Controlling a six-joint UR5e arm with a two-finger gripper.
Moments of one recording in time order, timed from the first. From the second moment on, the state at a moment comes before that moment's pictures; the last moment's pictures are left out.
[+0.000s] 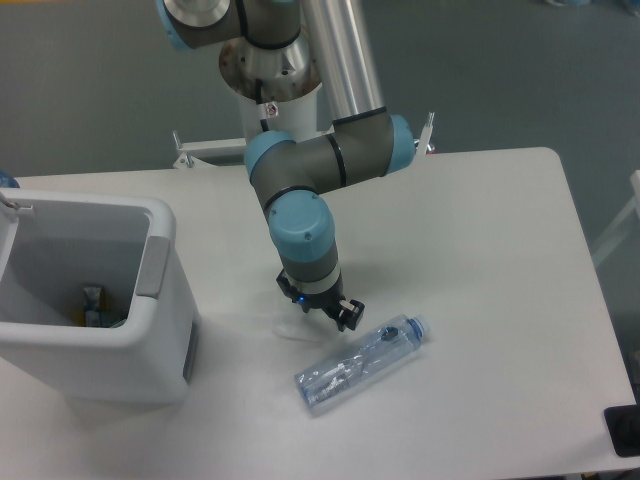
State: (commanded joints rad) arm 2.32 -2.02 -1.79 -0.84 1.68 0.89
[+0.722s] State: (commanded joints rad) arm 2.42 -1.91 -1.73 -0.86 1.36 0.88
